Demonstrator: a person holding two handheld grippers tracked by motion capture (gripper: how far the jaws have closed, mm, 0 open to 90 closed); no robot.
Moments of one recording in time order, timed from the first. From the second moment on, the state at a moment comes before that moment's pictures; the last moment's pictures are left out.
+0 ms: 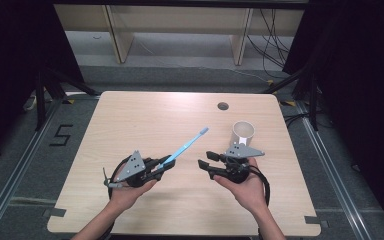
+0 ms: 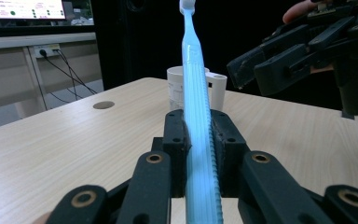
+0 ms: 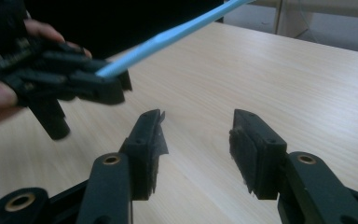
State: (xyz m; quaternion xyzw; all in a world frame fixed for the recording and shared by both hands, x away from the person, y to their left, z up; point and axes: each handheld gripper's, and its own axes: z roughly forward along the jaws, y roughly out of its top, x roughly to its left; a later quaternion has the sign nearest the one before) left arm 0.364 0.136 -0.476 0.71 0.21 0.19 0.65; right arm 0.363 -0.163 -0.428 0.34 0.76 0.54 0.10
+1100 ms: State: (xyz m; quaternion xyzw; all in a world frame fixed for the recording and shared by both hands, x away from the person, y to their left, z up) left arm 0.362 0.123 -0.473 0.70 0.21 0.22 0.65; right arm 0.392 -0.138 -0.412 0.38 0.68 0.62 0.06
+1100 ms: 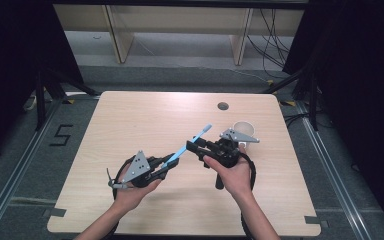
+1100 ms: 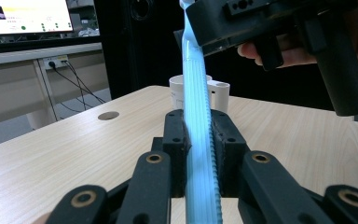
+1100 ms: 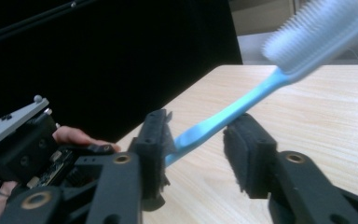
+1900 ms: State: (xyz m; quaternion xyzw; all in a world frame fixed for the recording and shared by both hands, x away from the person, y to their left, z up) left arm 0.369 0.115 -0.479 0.72 0.21 0.21 0.62; right arm 0.390 -0.124 -0.406 0.36 0.66 0.66 0.01
